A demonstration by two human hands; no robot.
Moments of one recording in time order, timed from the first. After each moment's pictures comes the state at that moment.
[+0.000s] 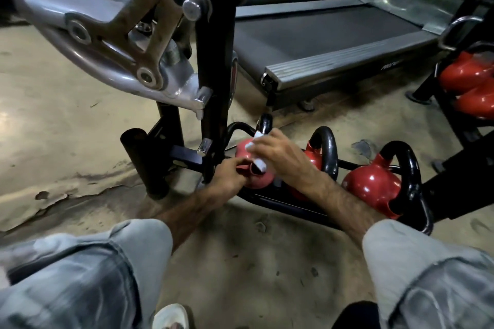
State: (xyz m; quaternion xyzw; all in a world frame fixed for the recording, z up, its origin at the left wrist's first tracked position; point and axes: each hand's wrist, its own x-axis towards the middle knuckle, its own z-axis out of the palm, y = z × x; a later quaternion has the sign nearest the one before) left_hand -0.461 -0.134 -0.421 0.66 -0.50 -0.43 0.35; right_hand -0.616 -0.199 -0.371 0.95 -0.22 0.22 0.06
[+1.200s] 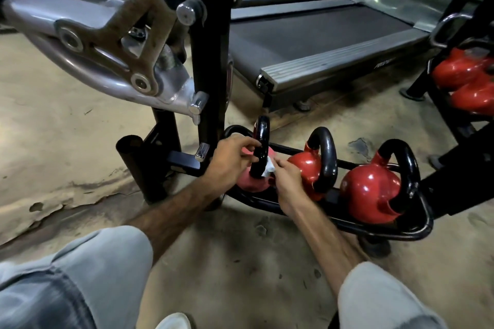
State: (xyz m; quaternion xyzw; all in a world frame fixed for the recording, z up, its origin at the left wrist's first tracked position) left_hand -0.455 -0.150 -0.376 0.59 -0.63 -0.30 0.41; right_hand -0.599 -0.160 -0.410 0.42 -0.59 0.42 -0.55
